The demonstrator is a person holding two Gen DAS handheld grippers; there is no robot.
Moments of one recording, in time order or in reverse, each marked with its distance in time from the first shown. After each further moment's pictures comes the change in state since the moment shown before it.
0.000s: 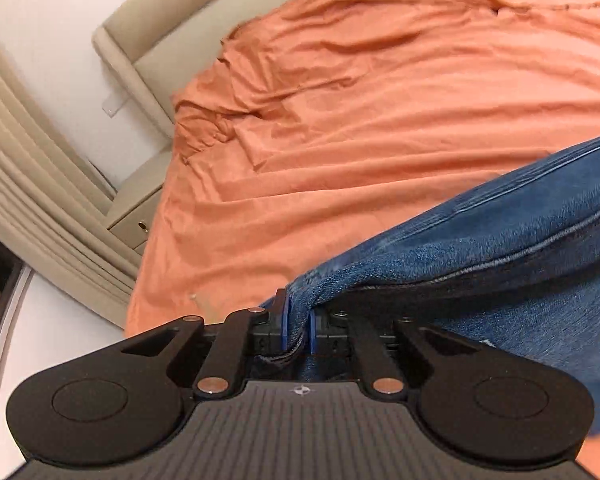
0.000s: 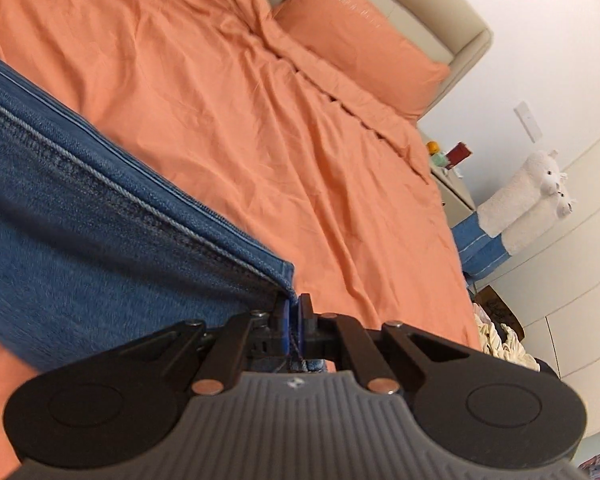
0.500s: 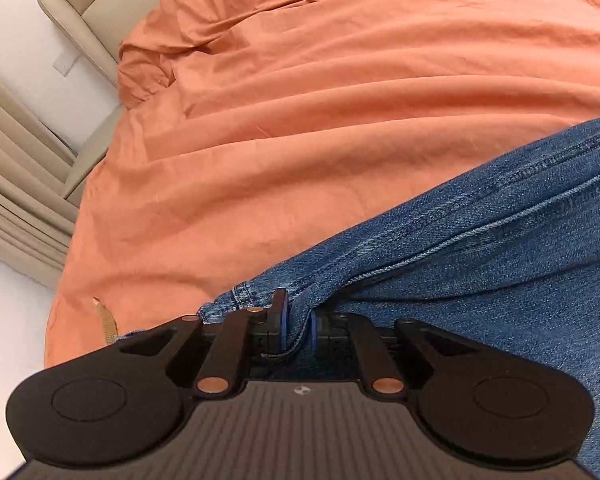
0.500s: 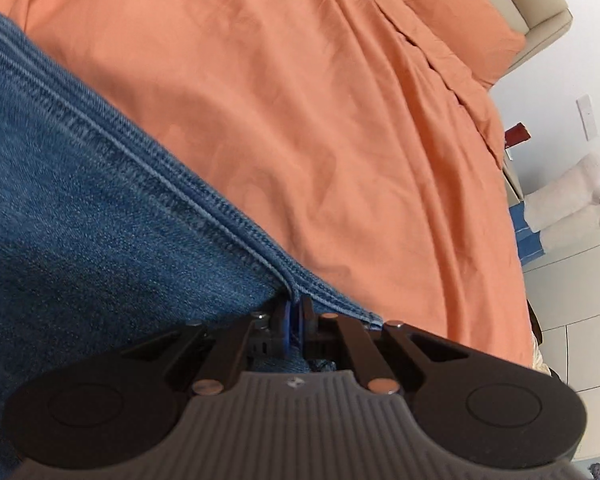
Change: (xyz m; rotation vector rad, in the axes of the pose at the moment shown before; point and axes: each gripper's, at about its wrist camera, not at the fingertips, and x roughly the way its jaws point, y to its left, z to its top) left arm 0.129 -0.043 0.012 0.017 0.149 -0.044; right arm 0.145 0.059 0.029 -0.095 0.151 0.045
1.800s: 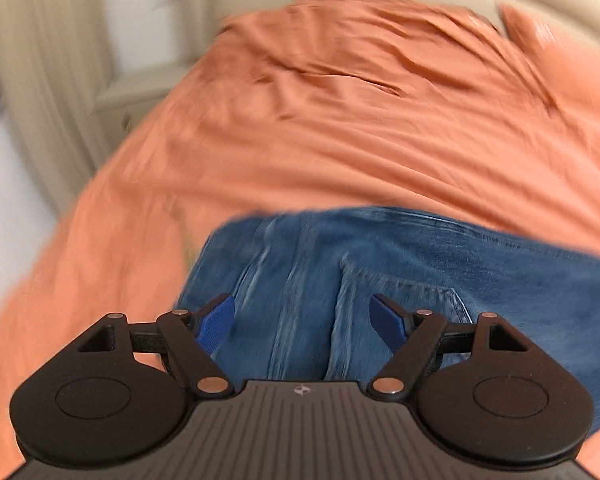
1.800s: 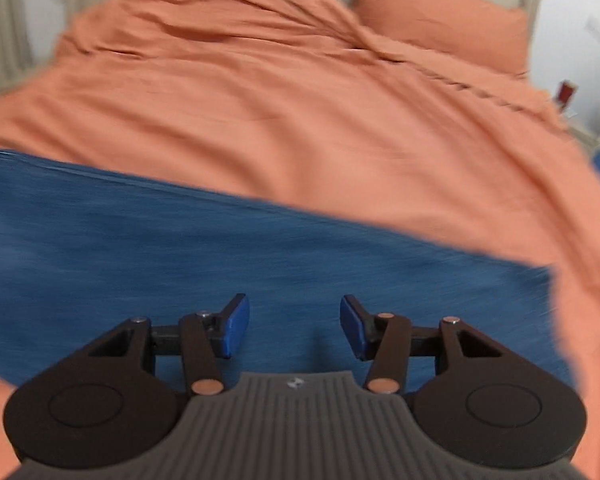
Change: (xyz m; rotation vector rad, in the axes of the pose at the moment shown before) left arm -0.123 0.116 -0.105 -0.541 -0.119 -0.235; right arm -0.188 0.104 0.021 0.438 -0.252 0.474
